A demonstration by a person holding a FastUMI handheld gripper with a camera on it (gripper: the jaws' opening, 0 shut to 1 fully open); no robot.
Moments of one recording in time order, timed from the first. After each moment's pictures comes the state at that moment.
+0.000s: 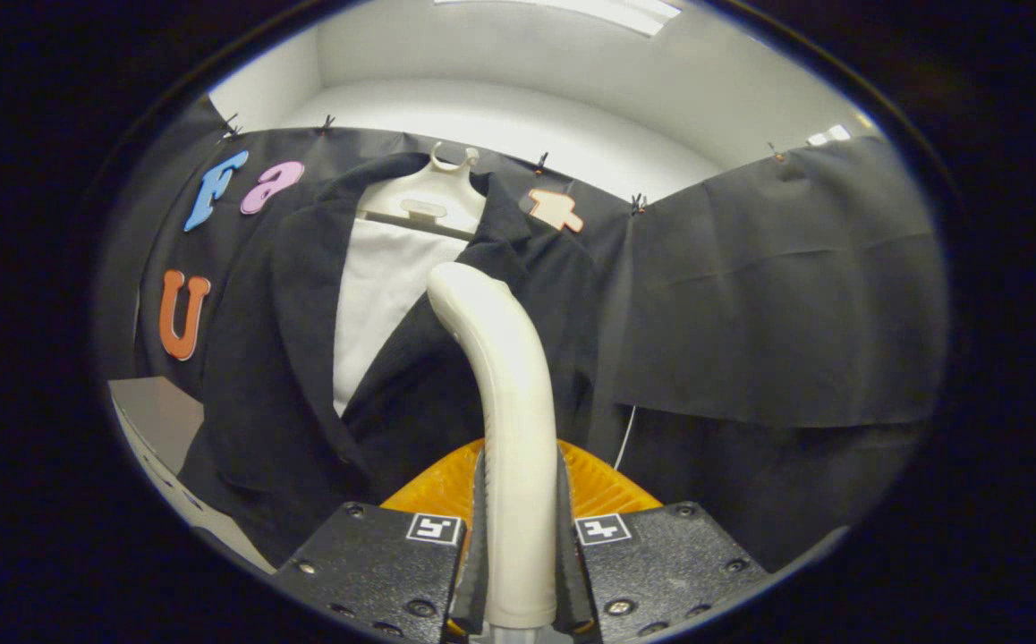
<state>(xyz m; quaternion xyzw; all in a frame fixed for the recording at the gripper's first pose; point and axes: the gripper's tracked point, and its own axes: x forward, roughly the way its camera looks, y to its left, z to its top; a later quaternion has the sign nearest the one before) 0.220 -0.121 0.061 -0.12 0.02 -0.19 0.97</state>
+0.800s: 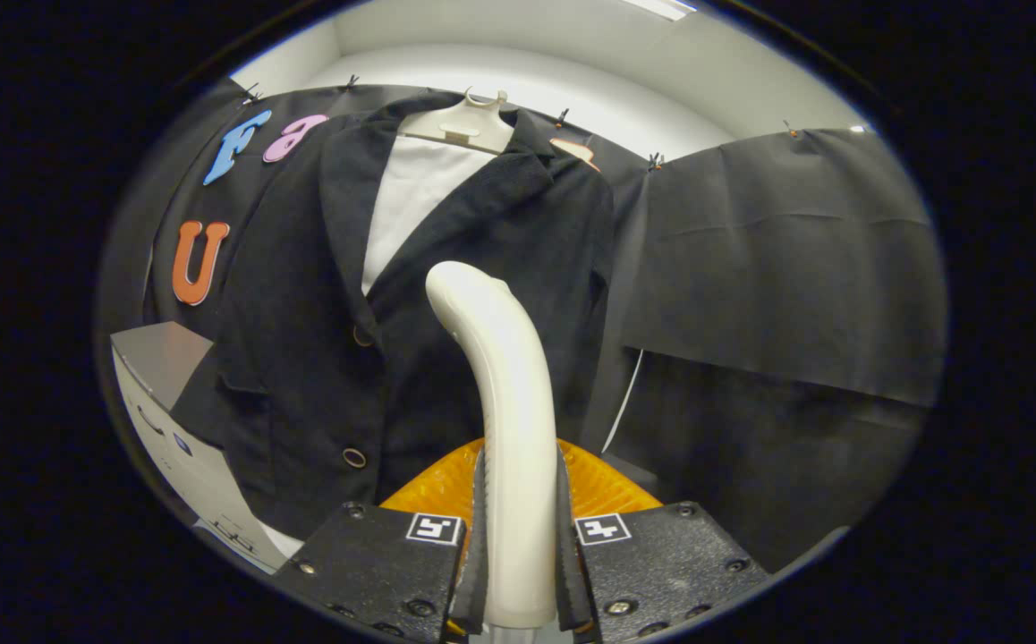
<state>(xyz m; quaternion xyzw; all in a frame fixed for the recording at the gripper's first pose) 0.180 -0.125 -0.029 -0.13 0.11 -0.19 0.97</state>
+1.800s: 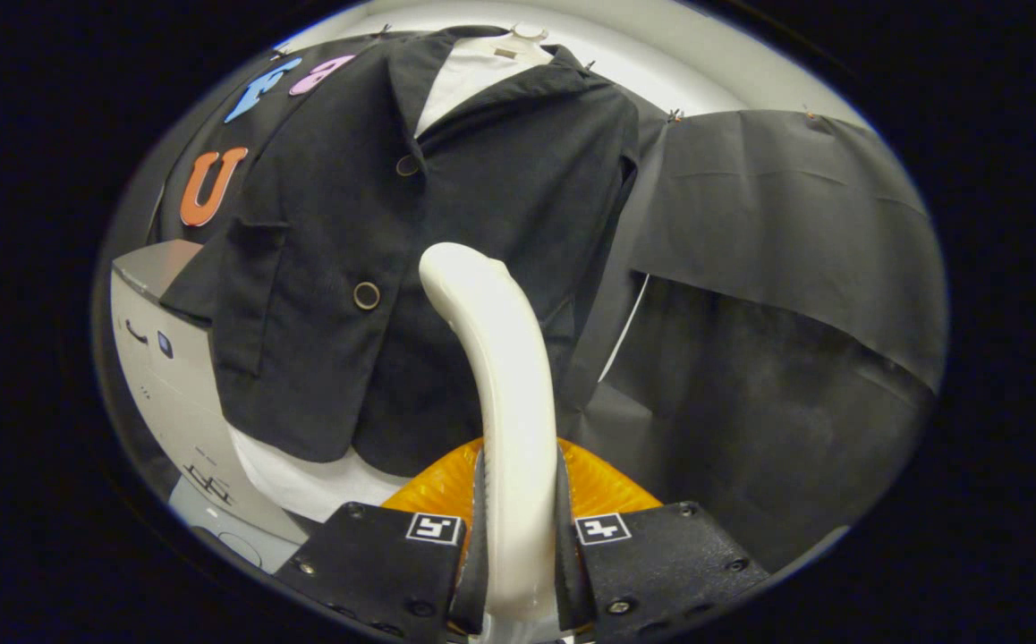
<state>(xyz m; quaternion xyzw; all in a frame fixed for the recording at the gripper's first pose) 0.134 -0.134 -0.148 -0.15 0.21 -0.21 0.94</state>
